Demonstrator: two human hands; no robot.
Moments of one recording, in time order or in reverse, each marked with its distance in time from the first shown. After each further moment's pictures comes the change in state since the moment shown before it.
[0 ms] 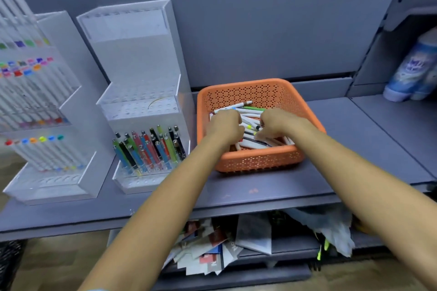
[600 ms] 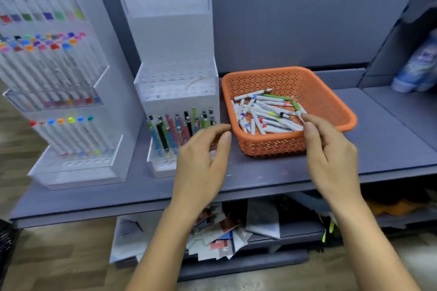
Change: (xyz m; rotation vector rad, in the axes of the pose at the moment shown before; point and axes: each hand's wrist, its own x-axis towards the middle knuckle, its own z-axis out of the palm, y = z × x) left_hand -0.171 -0.080 -0.041 -0.677 0.391 0.104; right_hand -0.158 -0.080 0.047 0.784 0.913 0.044
